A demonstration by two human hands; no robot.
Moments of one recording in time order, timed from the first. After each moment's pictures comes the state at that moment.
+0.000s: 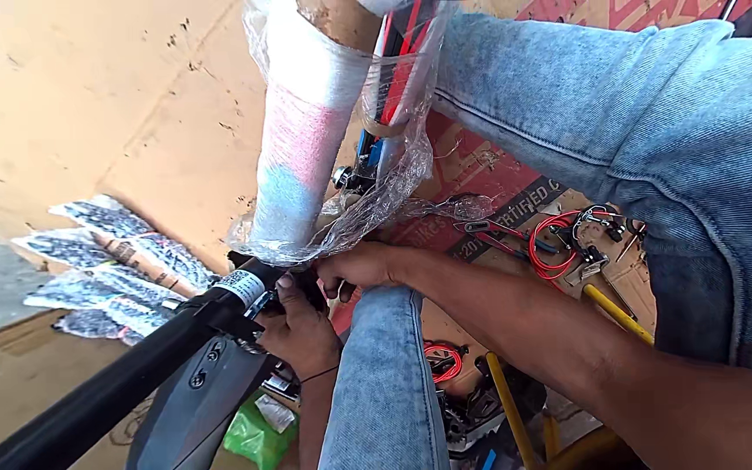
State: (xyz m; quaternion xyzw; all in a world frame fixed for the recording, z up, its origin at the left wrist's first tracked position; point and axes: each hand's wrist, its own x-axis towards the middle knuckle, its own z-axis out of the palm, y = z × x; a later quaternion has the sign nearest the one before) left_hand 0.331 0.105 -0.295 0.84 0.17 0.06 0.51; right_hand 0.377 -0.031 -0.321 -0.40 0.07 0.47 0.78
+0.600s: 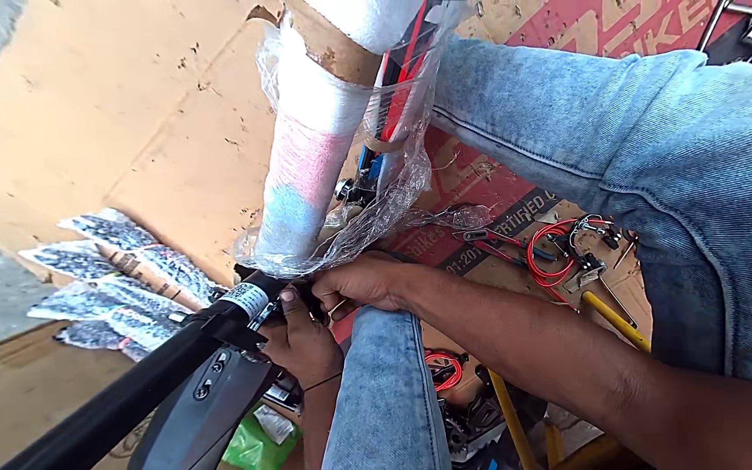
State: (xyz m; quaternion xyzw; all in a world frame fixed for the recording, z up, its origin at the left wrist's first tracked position) left_hand 0.330 0.106 -0.298 0.82 0.18 0.08 0.54; right_hand 0.373 -0.036 -0.297 -0.31 0.20 0.48 0.79
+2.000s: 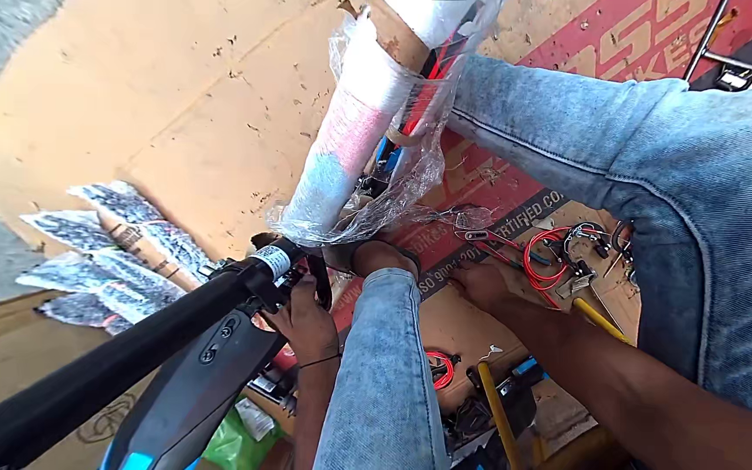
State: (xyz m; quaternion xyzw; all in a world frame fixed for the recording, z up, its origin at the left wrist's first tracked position) left_hand 0.326 0.119 -0.298 0.82 0.16 0.03 0.55; right_hand 0.196 -0.123 -0.414 -0.90 0.00 0.30 0.32
